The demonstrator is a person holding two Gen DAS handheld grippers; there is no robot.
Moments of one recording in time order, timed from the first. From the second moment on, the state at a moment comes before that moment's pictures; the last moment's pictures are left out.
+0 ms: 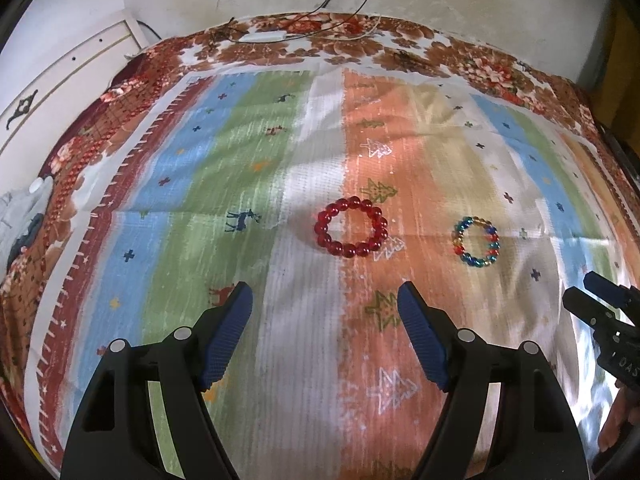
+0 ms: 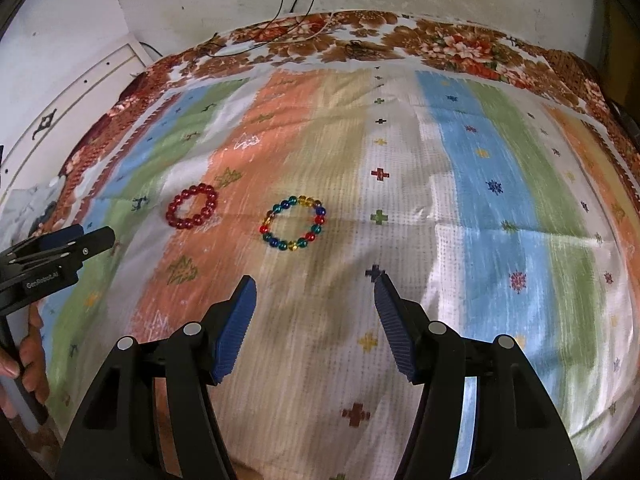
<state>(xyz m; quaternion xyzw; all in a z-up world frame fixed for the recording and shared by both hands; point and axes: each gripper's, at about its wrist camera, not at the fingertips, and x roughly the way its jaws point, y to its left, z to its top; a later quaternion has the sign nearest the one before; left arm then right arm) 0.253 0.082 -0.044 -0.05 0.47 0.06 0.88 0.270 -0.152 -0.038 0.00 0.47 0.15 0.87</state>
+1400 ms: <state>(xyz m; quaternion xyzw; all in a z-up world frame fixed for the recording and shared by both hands) 0.341 0.095 -0.107 -0.03 0.50 0.08 0.86 0.355 -0.128 -0.093 0.01 0.51 0.13 0.85</state>
